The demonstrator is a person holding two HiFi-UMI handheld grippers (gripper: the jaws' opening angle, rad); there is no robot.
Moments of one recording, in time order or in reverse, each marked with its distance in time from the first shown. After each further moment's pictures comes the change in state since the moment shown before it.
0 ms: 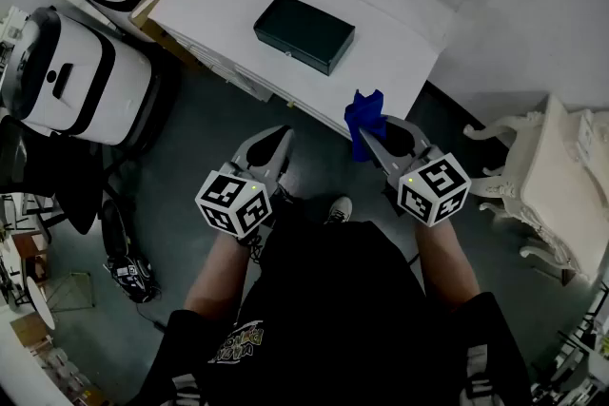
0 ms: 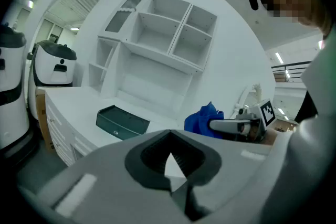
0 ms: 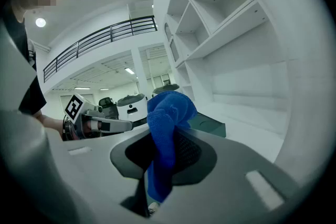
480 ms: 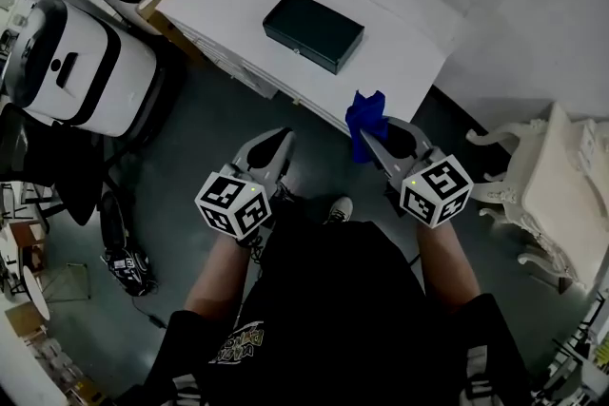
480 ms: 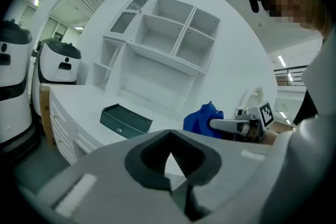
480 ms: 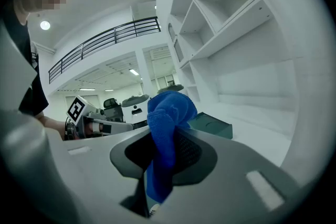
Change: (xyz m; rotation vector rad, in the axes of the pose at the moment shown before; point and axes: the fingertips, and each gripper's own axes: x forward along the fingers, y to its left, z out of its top) left arm -0.010 0.007 -0.006 -0.026 -0.014 0.011; right arm 0.007 0.007 -0.001 -0.005 -0.015 0.042
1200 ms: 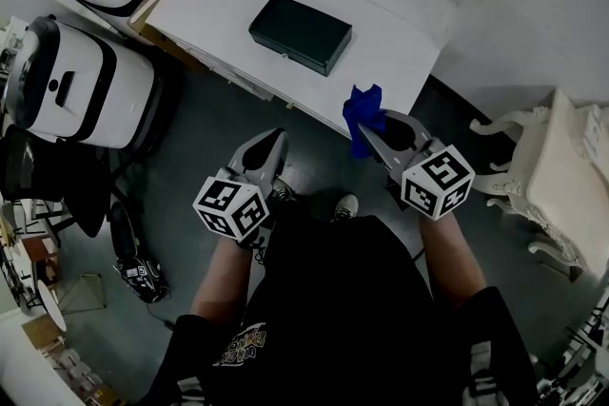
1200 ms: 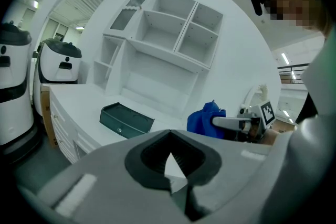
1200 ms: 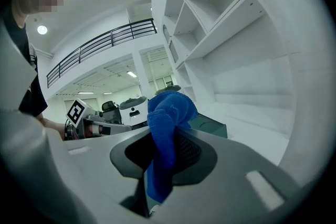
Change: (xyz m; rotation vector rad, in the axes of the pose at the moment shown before) left arm 0.019 0.006 0.002 0.005 0.022 0.031; right arm -0.001 -0.026 0.005 0.033 -0.014 0.001
